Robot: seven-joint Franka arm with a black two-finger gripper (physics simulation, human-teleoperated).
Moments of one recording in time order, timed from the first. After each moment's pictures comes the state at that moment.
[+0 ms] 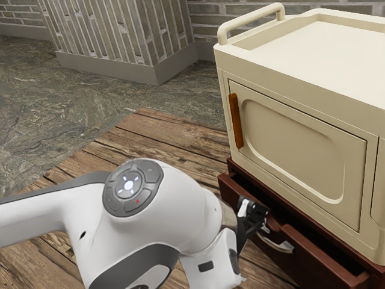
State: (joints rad) arm 0.15 -0.37 -0.60 -2.31 -0.02 2.51 1.19
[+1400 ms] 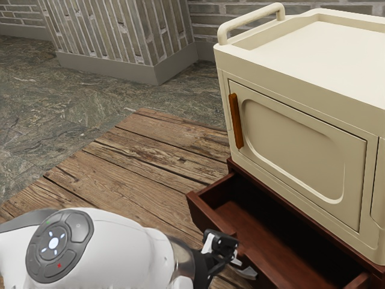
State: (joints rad) arm -0.06 -0.62 -0.48 -2.52 -0.07 2.47 1.15
